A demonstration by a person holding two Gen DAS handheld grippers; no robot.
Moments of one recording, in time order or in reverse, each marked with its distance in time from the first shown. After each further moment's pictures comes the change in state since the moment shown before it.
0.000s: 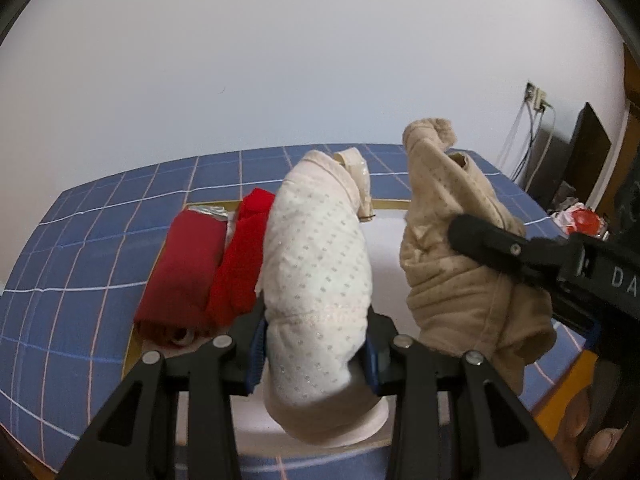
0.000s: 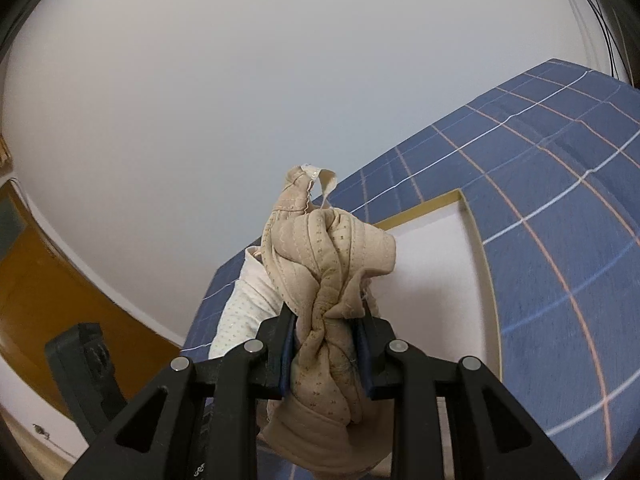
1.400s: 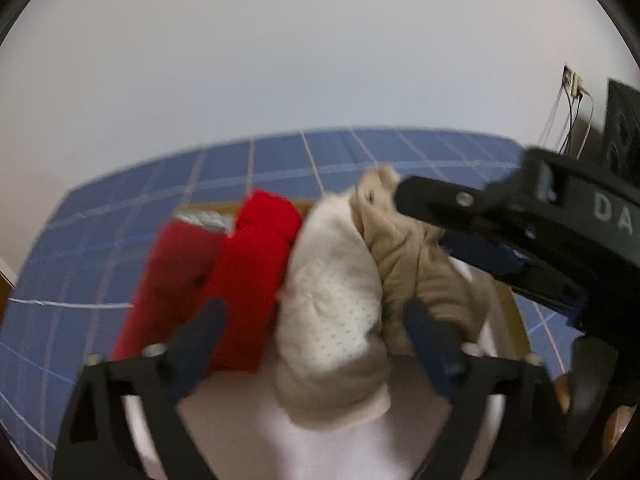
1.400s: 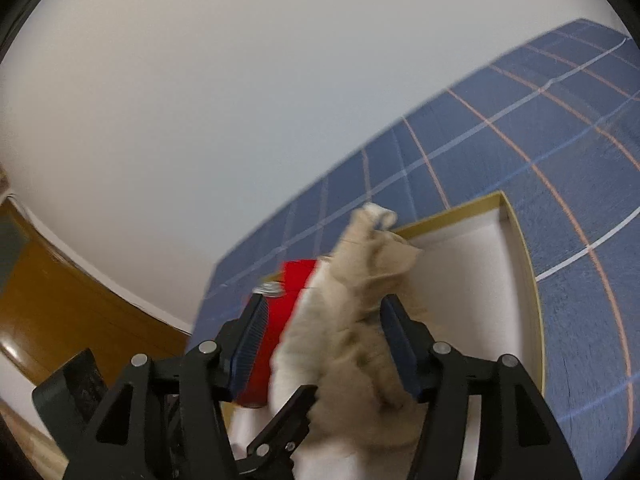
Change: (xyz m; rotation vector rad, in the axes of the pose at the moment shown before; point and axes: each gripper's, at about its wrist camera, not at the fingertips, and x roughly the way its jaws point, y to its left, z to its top) left arm 0.040 -0.016 0.017 0.003 0.036 0.113; right arm 0.080 -0.028 0.038 0.058 0.106 0.089
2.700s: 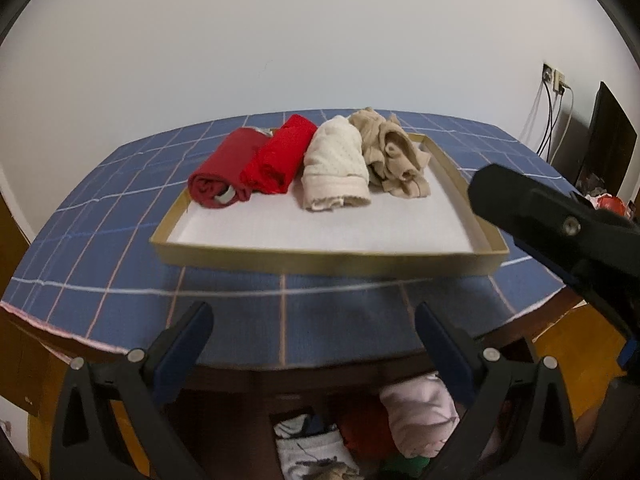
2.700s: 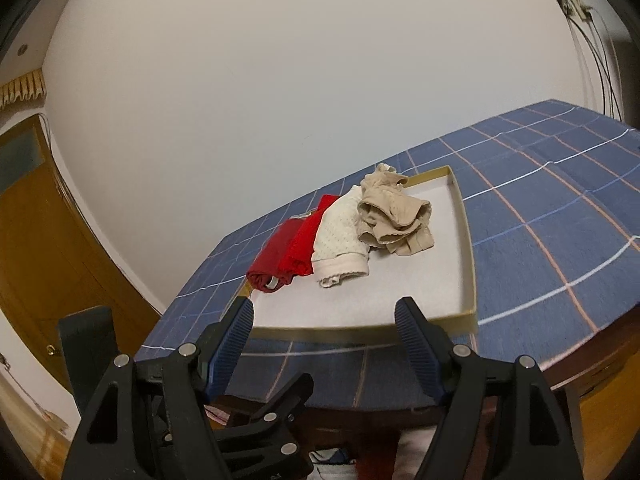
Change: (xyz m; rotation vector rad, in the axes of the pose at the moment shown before) left arm -0.095 -0.001 -0.149 -0.057 -0.029 0.041; right arm -0.132 0.040 -0.174 -0.264 -0.185 -0.103
